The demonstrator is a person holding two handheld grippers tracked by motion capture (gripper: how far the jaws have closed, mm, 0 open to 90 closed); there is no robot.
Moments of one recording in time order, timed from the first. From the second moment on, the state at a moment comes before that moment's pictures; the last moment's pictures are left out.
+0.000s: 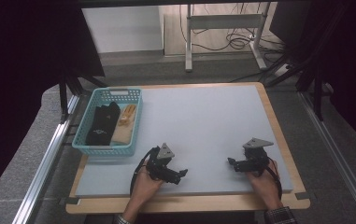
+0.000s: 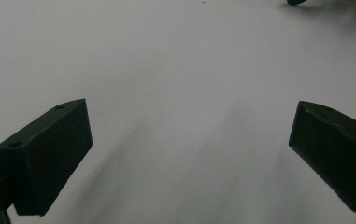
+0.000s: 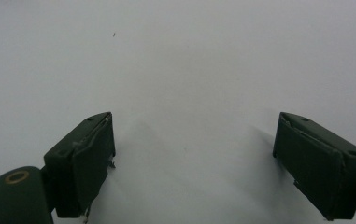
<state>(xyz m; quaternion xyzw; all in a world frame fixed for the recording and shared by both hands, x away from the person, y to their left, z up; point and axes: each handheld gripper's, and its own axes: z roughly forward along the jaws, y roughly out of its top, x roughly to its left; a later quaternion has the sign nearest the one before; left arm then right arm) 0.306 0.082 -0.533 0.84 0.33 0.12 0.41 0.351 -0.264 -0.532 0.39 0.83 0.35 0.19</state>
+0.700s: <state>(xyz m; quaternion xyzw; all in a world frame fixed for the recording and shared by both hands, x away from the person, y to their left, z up) 0.309 0.076 -0.544 0.85 0.34 0.12 0.38 0.351 -0.264 -0.532 0.39 0.83 0.35 0.19</state>
